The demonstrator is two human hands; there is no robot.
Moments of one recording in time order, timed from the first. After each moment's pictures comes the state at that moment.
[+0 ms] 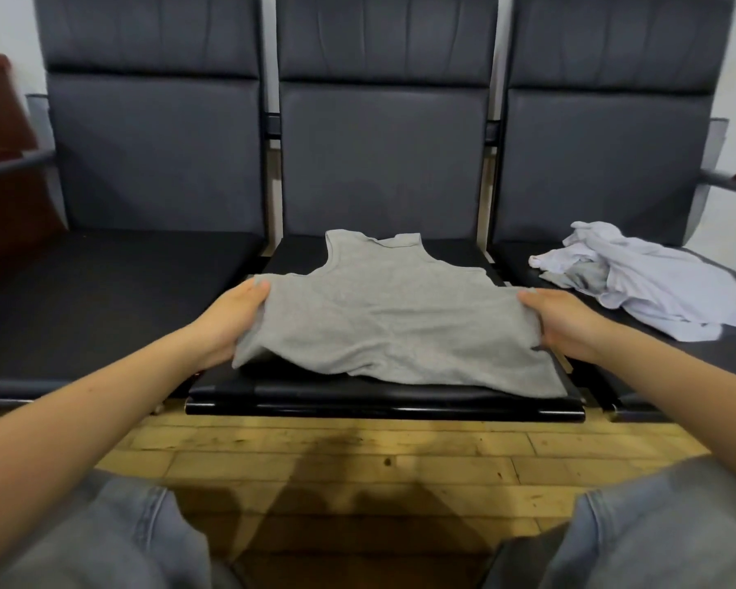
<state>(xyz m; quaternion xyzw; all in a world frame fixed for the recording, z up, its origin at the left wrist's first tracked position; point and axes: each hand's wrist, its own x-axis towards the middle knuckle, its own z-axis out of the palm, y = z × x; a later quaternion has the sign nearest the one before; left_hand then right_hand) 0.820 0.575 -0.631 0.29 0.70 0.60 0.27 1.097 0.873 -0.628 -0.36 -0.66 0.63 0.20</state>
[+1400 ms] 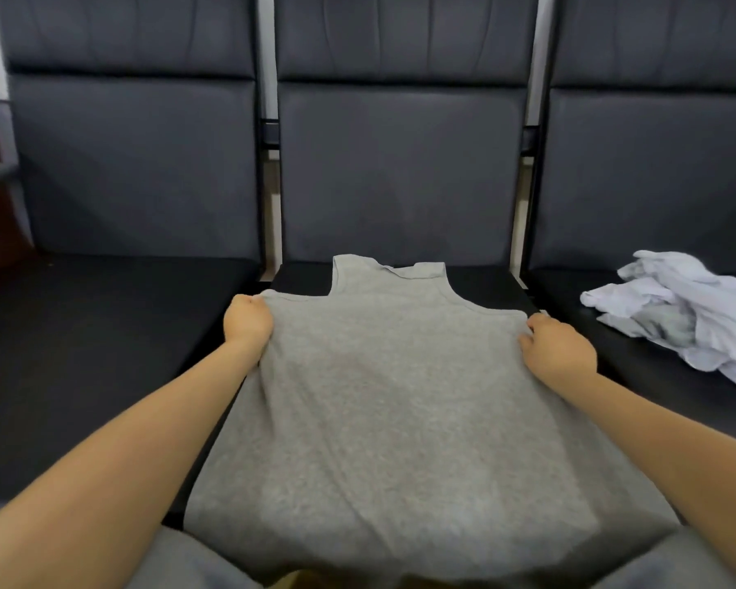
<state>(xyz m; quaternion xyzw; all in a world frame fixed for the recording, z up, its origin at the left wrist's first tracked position) 0.679 0.700 -0.682 0.13 0.86 0.50 0.01 0.985 0.962 -0.692 -0.47 -0.87 0.03 0.15</state>
